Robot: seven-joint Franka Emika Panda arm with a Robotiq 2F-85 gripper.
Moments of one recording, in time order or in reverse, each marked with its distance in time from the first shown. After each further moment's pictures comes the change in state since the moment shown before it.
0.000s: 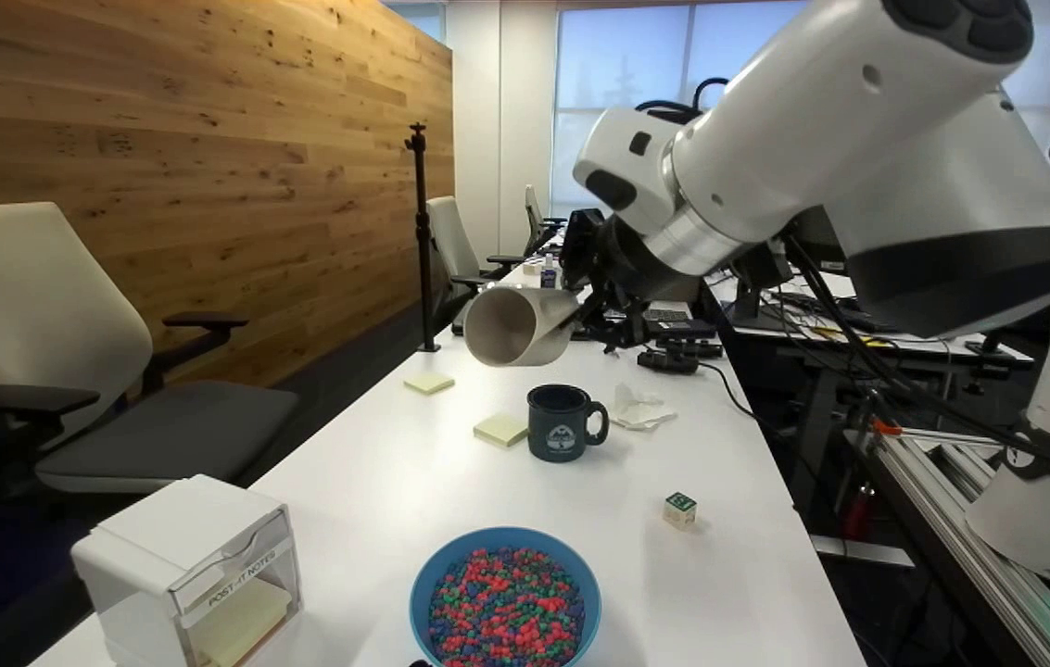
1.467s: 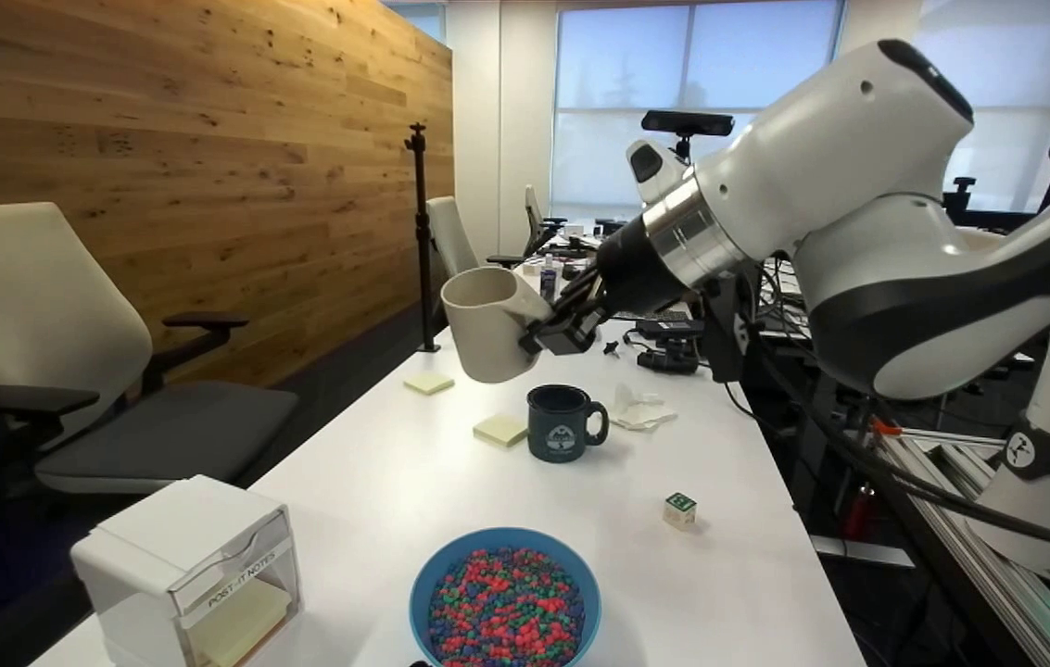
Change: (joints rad) arm -0.156 -0.052 0.169 -0.152 0.548 0.592 0.416
